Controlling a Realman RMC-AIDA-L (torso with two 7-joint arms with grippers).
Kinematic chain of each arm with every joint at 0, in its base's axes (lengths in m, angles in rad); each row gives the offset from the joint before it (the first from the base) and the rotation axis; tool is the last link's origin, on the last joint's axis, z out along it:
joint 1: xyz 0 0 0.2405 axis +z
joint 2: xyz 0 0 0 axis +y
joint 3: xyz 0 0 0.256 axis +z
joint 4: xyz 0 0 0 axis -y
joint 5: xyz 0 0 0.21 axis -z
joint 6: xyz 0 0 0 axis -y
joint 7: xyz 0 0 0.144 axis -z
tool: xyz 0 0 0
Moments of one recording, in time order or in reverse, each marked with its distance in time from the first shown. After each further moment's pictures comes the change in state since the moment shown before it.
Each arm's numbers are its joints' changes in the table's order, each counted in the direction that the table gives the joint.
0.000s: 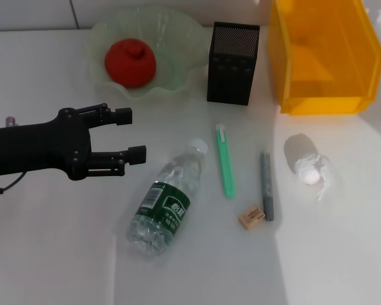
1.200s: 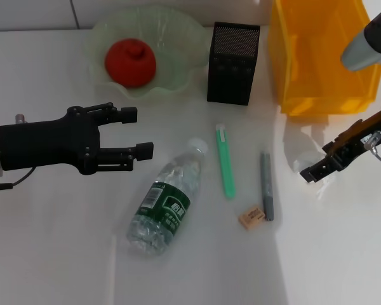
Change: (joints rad) left arm -0.022 -0.024 -0.040 -0.002 -0.075 0.050 0.010; right arm 0.292 0.034 -0.740 -0.087 0.668 -0.469 -0.278
